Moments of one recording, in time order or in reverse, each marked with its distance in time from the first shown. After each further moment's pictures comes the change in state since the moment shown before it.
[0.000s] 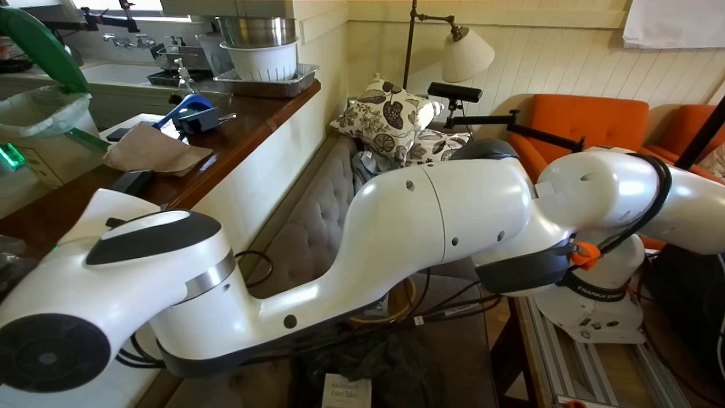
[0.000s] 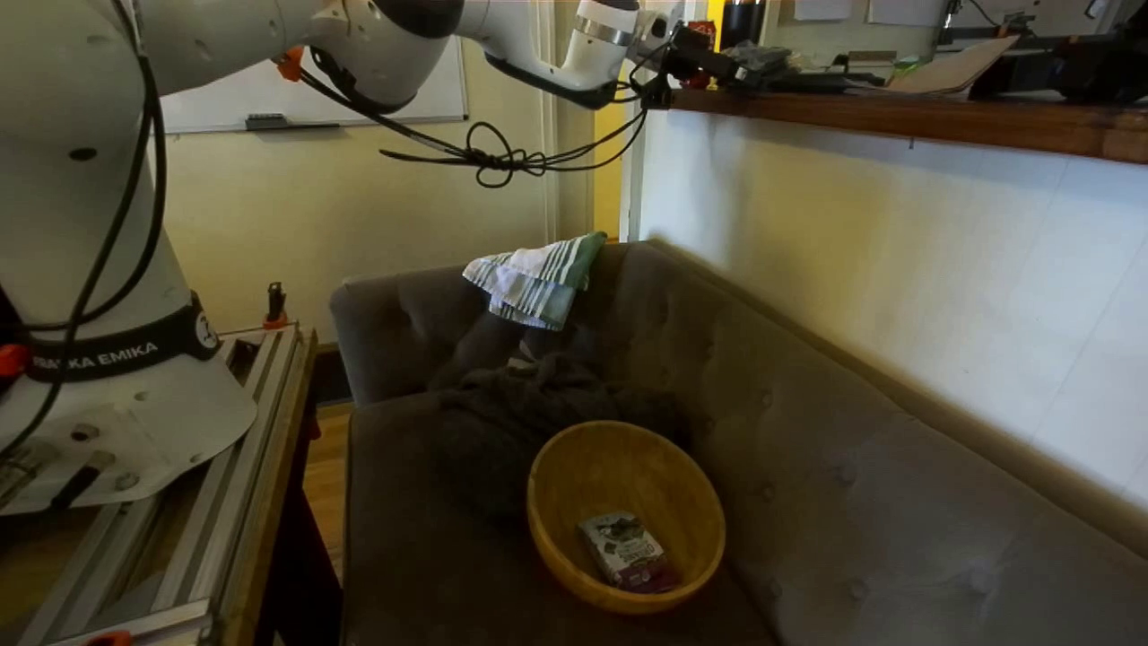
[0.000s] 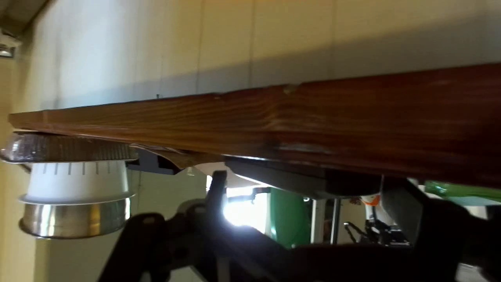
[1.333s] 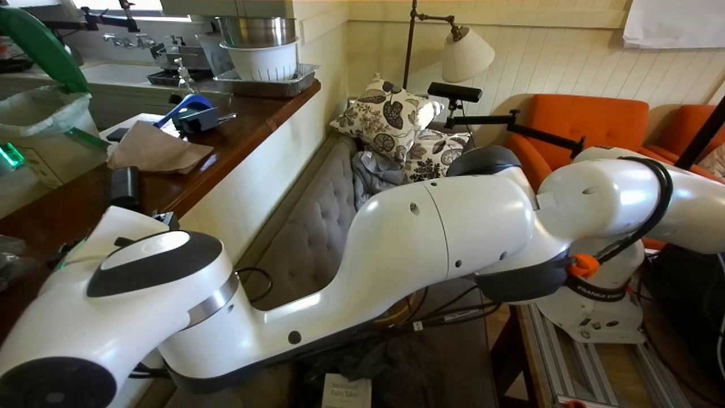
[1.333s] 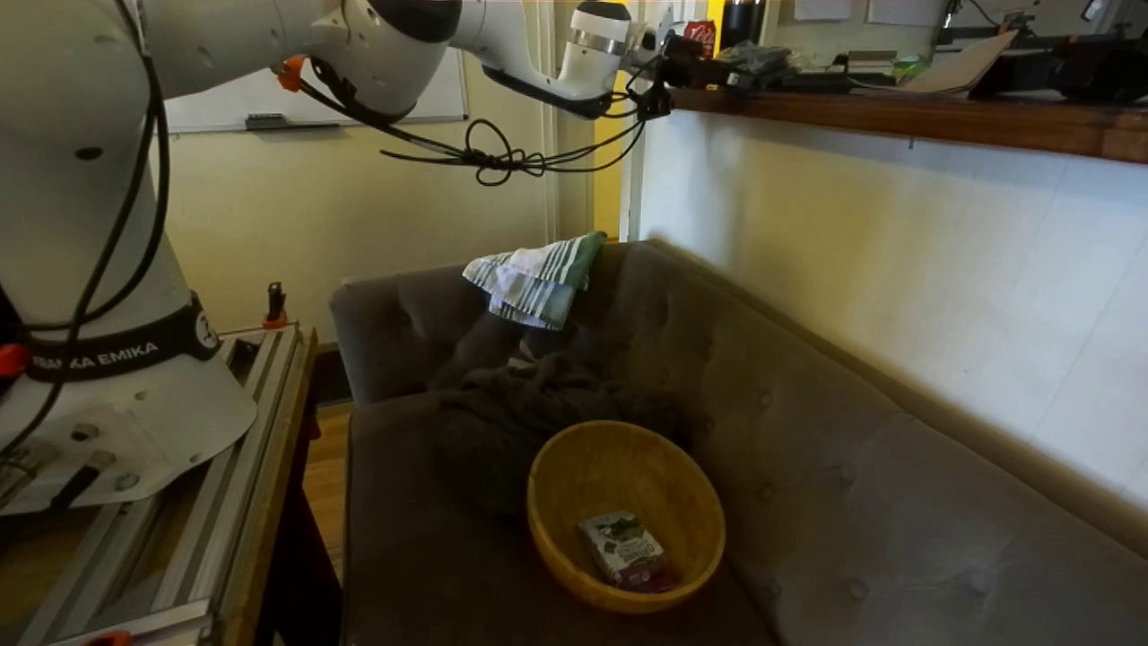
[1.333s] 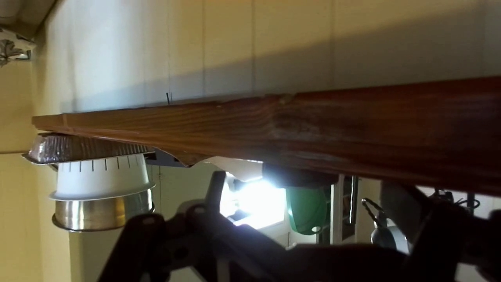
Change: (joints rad) arm 0.032 0.039 -0.065 0.012 -0.009 -0.031 0.123
